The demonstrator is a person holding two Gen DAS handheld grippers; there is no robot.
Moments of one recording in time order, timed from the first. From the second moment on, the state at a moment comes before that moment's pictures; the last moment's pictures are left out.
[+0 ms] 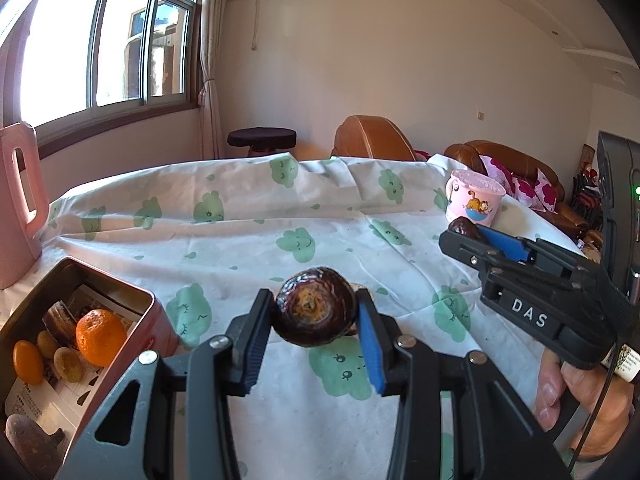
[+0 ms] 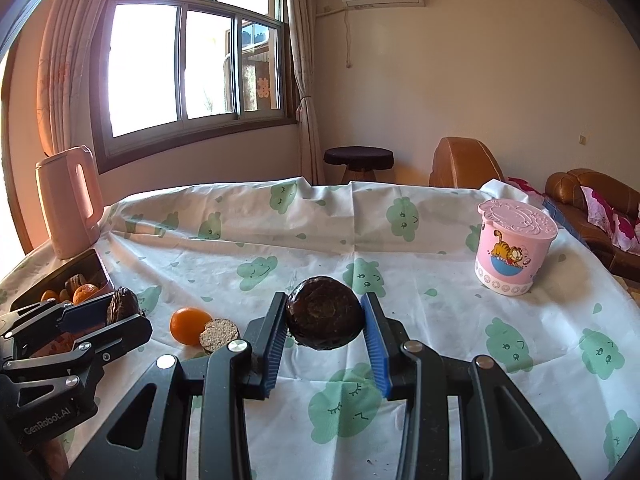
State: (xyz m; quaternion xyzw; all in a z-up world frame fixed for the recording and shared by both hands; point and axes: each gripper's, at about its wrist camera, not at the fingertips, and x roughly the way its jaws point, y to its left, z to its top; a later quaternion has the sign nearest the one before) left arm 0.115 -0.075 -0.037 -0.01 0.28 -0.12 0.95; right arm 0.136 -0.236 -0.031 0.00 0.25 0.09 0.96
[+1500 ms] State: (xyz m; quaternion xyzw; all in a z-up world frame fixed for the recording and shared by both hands) left arm 0.082 -0.067 -0.021 0.00 0.20 -0.08 0.98; right arm 0.103 -0.220 -0.019 -0.04 0.17 0.09 0.98
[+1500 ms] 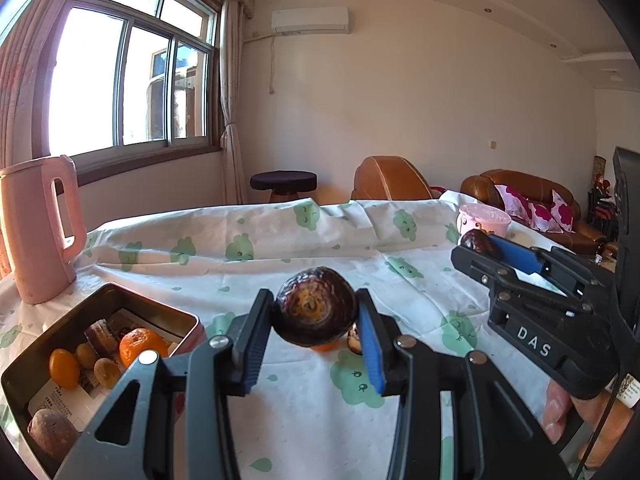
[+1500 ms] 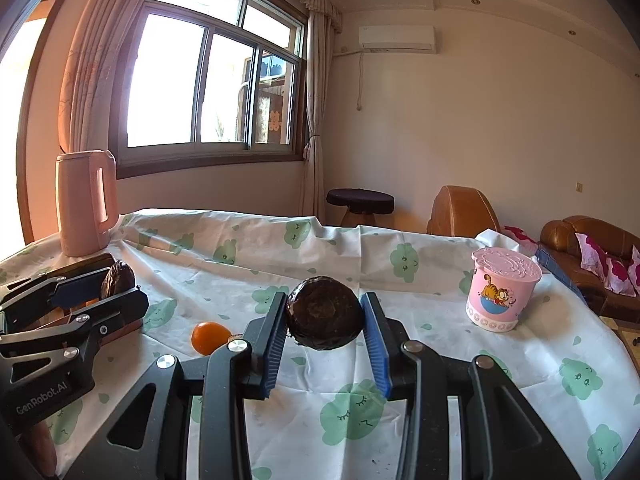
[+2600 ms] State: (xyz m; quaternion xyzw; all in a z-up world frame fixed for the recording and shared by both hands) left arm 0.051 0.093 0.001 -0.04 0.21 0.05 0.98; right arm 0.104 -0.085 0.017 -0.05 0.20 0.26 0.94
